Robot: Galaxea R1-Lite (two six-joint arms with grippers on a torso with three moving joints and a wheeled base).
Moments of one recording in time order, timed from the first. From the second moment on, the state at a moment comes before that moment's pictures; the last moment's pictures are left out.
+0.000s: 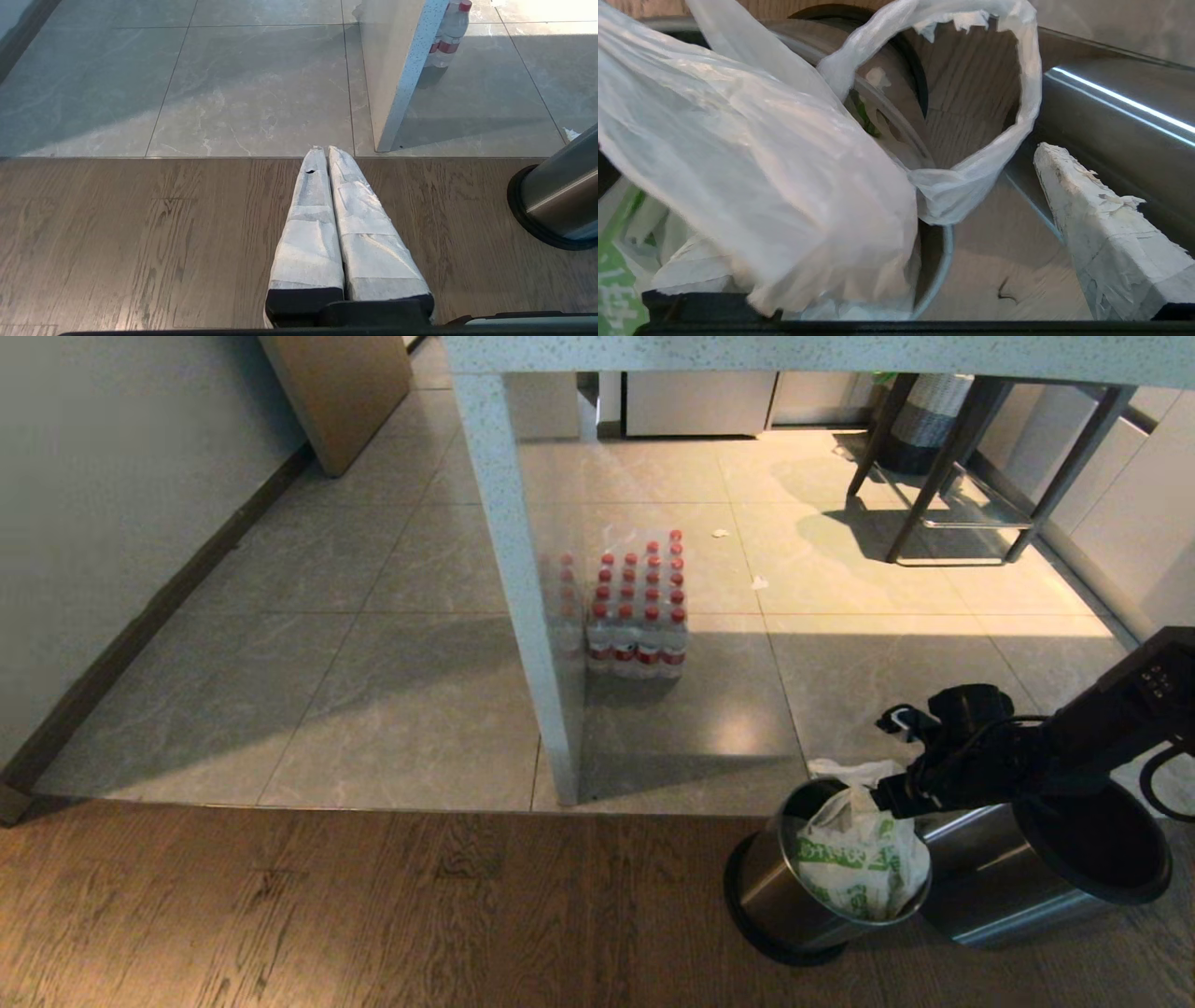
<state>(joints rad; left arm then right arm) 0.00 0.00 0.00 0.00 0.00 0.00 -0.12 2.33 -1.20 -0.25 0.07 -0.29</state>
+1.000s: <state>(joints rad) 0.00 0.00 0.00 0.00 0.00 0.00 -0.10 2.41 -1.24 -0.37 0.13 -0.02</state>
